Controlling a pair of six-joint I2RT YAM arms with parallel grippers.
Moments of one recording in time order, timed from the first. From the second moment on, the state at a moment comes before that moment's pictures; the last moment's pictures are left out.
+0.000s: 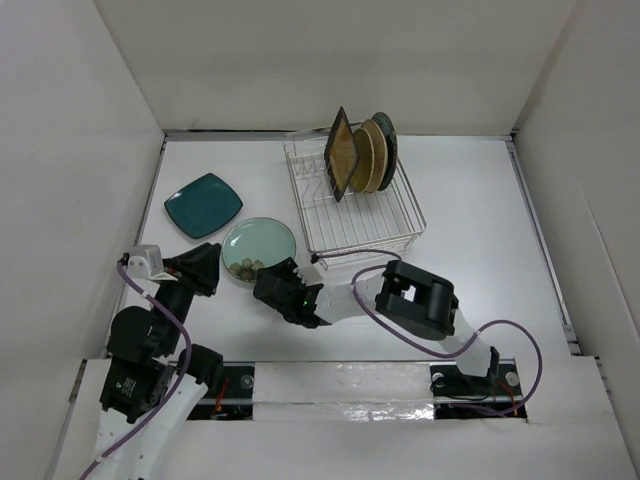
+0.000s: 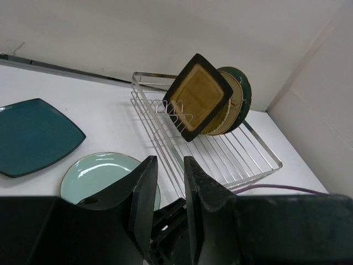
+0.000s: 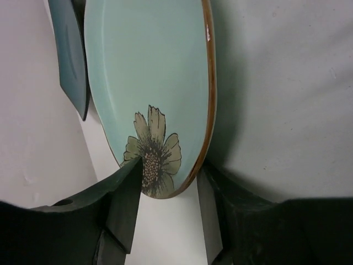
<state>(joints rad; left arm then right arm) -0.40 0.15 0.66 -0.38 -0.15 -0.38 1.24 2.18 1.34 0.13 0.77 1.76</state>
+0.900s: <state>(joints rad) -0.40 0.09 0.66 -0.38 -0.18 -0.39 1.45 1.83 0.94 0.25 0.79 1.52</state>
